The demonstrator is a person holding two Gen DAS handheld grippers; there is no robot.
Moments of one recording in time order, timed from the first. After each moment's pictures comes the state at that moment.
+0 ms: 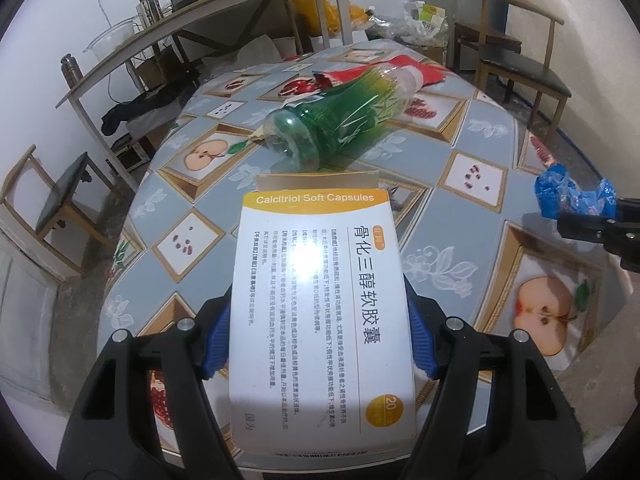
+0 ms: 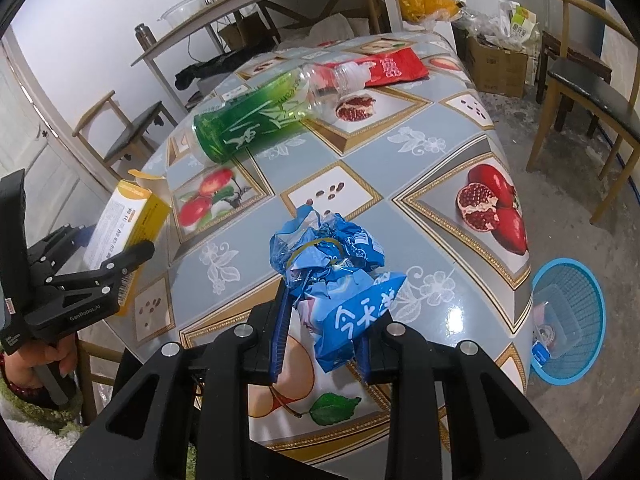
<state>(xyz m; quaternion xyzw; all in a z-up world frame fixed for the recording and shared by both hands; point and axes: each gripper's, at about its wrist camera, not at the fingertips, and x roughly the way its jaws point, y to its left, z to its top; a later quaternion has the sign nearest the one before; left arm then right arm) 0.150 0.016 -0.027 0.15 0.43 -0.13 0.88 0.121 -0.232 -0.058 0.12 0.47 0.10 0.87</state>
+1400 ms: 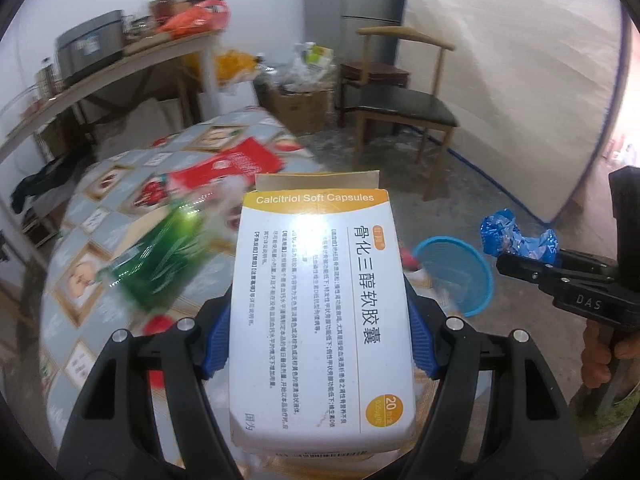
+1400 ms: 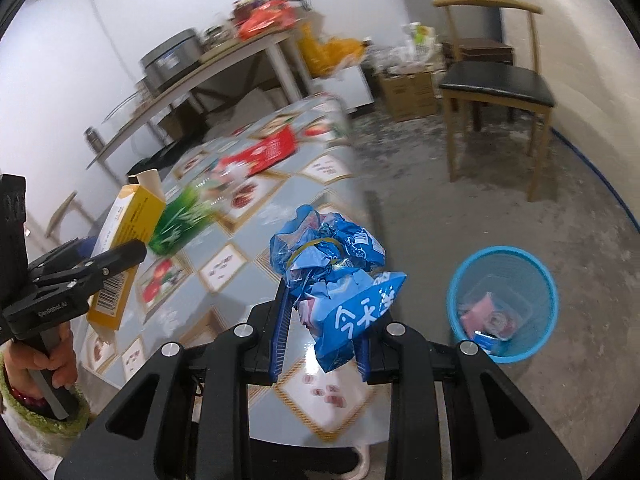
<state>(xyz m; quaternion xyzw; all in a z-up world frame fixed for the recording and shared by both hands) 0.147 -0.137 0.039 0.13 0.38 -0.33 0.86 0.044 -0.361 -0.018 0.22 0.38 -0.04 0.90</state>
